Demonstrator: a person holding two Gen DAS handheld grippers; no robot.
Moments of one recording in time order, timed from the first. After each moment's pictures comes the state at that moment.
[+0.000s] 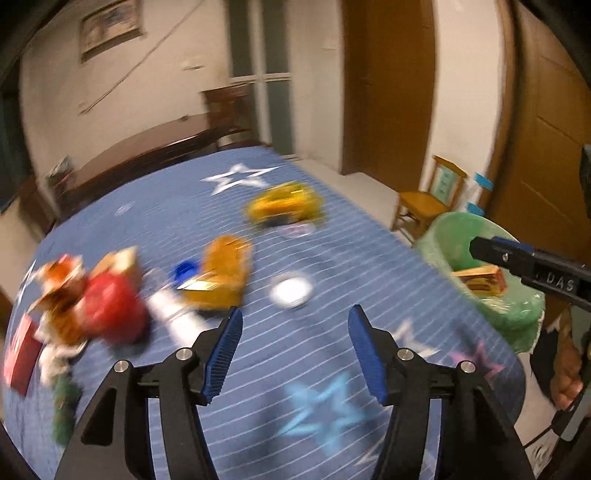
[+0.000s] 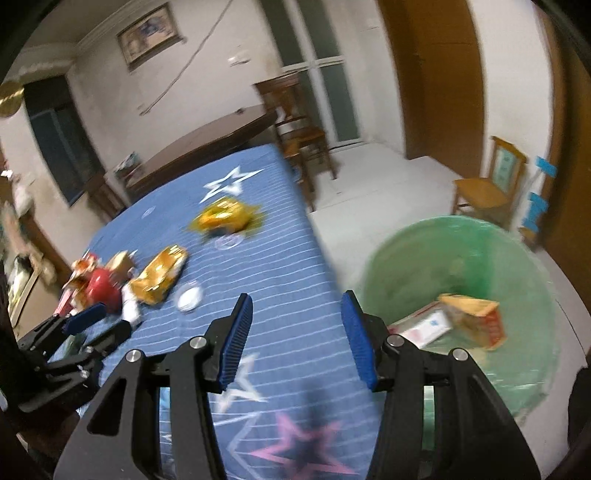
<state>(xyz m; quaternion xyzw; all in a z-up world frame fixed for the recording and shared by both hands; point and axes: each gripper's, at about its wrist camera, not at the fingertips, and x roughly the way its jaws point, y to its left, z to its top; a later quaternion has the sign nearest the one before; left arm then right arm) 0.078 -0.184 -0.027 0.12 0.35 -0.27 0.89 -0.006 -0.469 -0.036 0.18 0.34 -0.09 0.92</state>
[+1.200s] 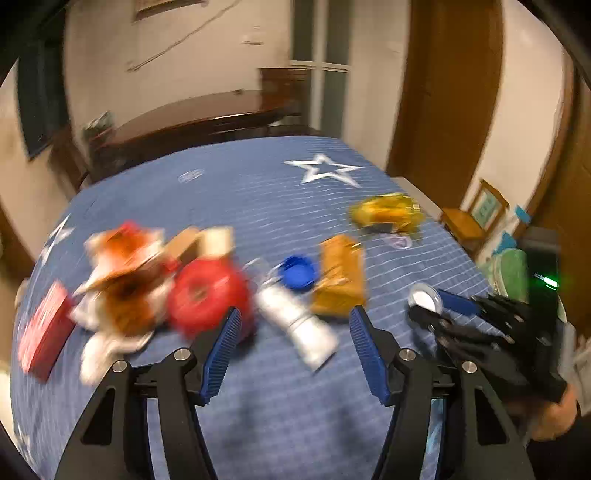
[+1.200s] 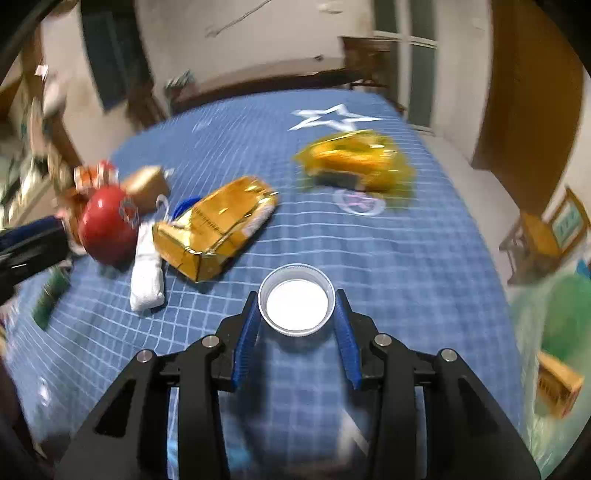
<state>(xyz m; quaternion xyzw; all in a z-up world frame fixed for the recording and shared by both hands) 0.156 -0.125 -0.015 0.09 0.39 -0.21 0.89 0.109 -0.368 -0.083 0.08 0.42 0.01 0.91</state>
